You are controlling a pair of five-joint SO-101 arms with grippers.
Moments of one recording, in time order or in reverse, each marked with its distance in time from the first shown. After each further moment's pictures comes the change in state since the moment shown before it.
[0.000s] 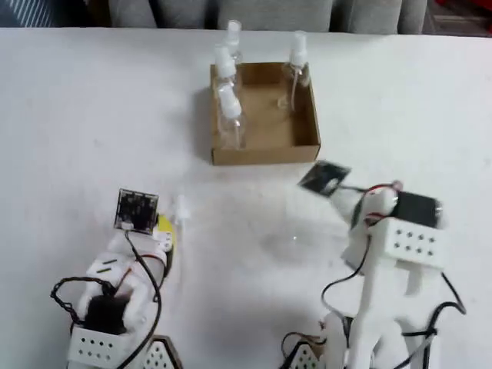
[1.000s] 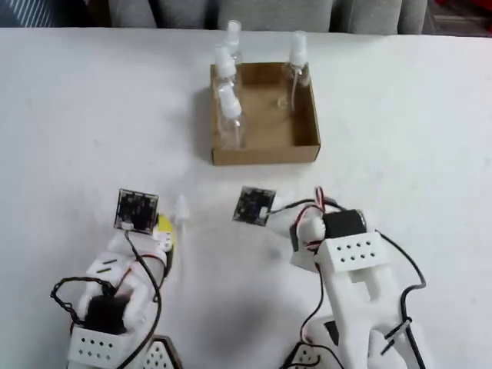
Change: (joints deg) left arm 0.0 0.0 0.0 0.0 0.0; right arm -21.9 -1.1 16.4 -23.8 -1.4
